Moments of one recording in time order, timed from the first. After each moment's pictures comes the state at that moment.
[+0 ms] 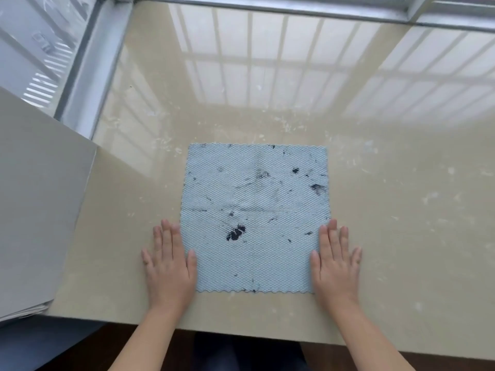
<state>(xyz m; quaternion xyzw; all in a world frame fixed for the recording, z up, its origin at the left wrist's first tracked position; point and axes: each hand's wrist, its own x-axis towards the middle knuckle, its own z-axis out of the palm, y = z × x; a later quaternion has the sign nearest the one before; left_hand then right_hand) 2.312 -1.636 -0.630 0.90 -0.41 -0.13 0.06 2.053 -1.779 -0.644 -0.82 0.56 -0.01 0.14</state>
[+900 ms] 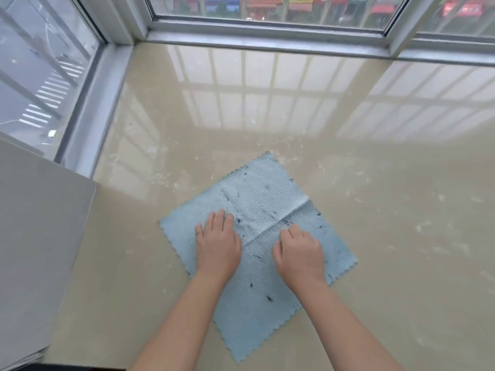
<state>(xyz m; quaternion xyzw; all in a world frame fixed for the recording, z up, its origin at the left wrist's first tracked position) 2.301 -1.777 -0.586 0.85 -0.49 -0.20 0.02 2.156 -1.836 -0.599 -0.87 0.49 -0.09 0.02</state>
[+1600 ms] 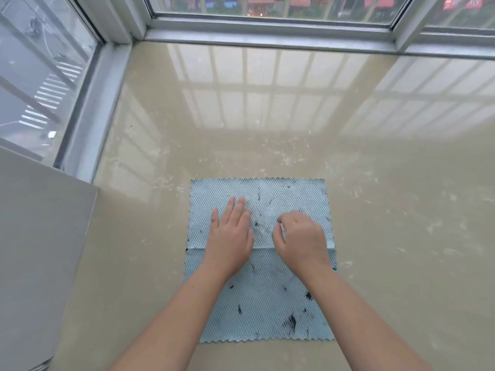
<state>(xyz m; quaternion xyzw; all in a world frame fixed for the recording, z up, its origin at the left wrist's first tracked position) 2.316 -1.796 -0.594 0.78 -0.60 -0.18 0.03 2.183 -1.861 -0.588 -0.87 0.46 -0.16 0.10</state>
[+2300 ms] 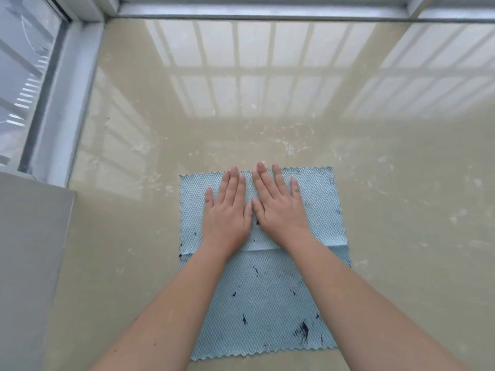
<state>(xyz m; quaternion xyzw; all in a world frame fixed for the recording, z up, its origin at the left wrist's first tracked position) 2.340 -1.829 -0.636 0.80 -0.58 -0.18 0.03 2.230 -1.898 -0.634 -0.89 0.43 0.03 0.17</state>
